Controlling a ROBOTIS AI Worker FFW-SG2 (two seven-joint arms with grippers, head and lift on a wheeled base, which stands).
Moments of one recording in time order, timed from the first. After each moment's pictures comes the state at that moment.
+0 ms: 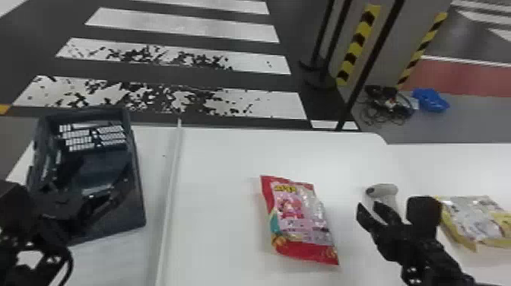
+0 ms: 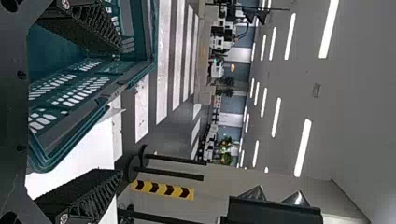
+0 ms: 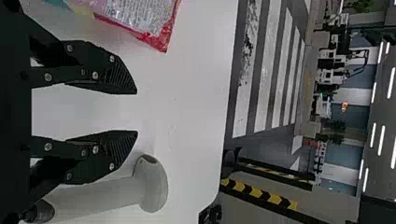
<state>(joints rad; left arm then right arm) 0.27 0.14 0.04 -1.77 0.23 -0.02 -0.28 0.31 -0.10 -0.34 -1.81 0.06 0.42 0.30</state>
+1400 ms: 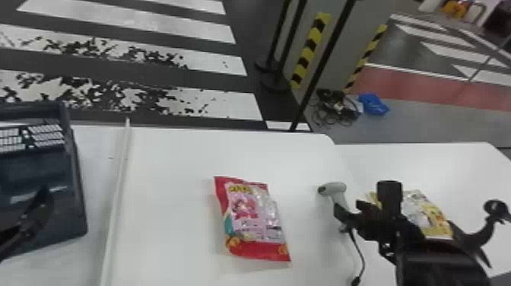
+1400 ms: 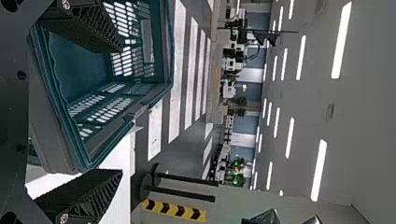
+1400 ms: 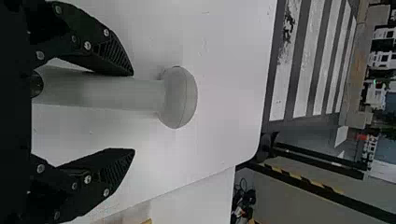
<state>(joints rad) 0.44 0.11 0.10 -1.96 0.19 0.07 -0.22 0.09 -0.34 -0.39 -1.41 0.02 0.45 0.40</state>
